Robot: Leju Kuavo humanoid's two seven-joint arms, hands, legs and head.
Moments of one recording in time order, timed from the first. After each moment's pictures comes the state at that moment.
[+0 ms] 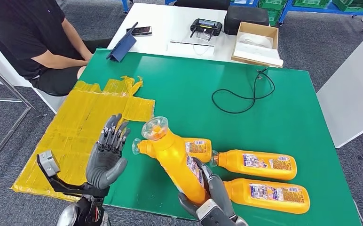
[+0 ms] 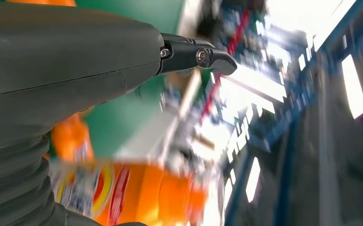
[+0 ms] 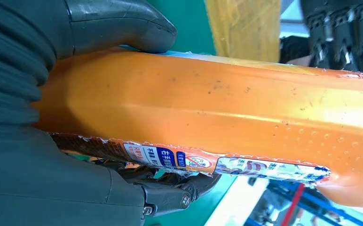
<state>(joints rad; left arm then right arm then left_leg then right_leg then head) 0.18 -0.26 -0.06 -1.79 0.52 -0.42 -0.20 0.25 0.09 0.51 -1.75 0.34 -0.06 -0.20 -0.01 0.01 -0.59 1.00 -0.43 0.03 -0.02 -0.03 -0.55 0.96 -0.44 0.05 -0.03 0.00</state>
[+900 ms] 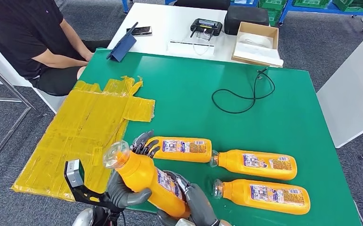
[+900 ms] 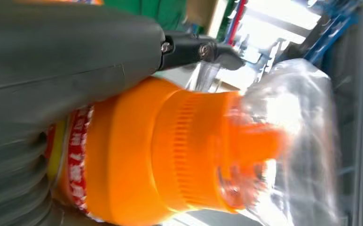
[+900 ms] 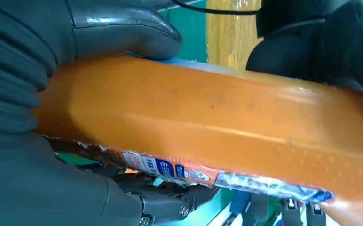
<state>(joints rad) 0.17 -0.13 -0.30 -1.70 0.51 -0.49 -0.28 0.17 0.01 0.73 -1.69 0.41 -0.04 -0.16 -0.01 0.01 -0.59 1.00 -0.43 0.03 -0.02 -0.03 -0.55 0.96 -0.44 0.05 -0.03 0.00</state>
